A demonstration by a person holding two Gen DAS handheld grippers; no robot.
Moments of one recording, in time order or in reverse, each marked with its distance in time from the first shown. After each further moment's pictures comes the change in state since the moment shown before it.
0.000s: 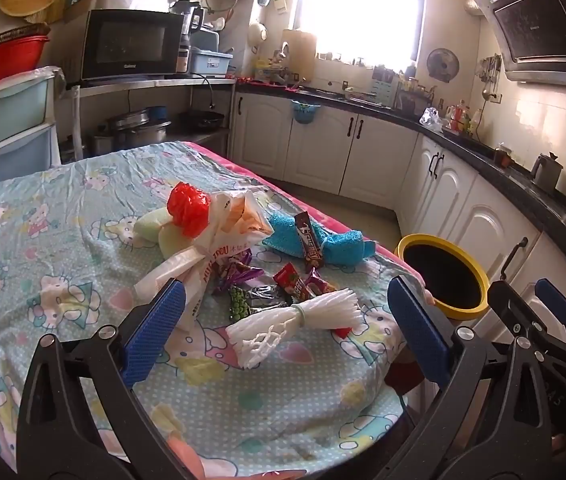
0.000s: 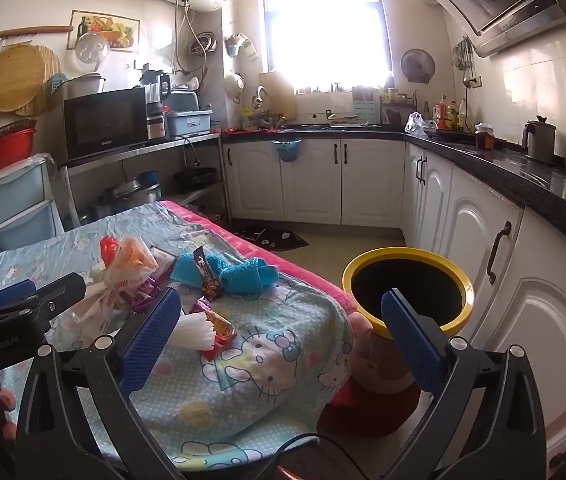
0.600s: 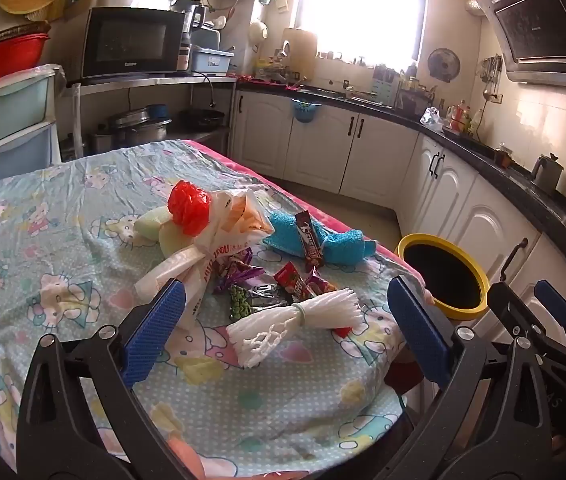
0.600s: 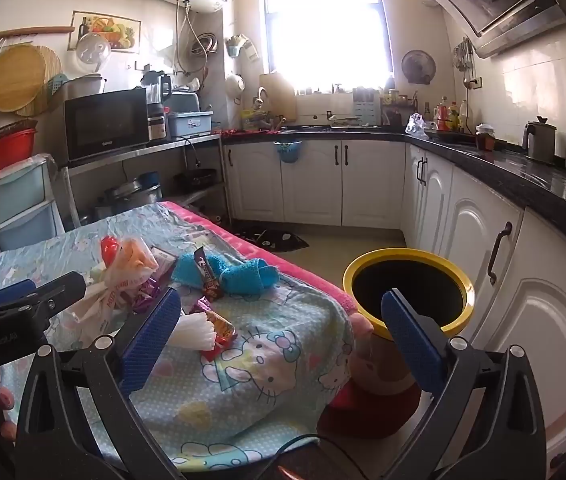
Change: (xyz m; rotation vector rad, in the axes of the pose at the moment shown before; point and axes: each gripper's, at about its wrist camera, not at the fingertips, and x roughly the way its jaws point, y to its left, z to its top) left arm 0.000 0.000 0.000 -0.004 0.002 -0.004; right arm 0.000 0.000 0.000 -0.005 -0.006 -0.001
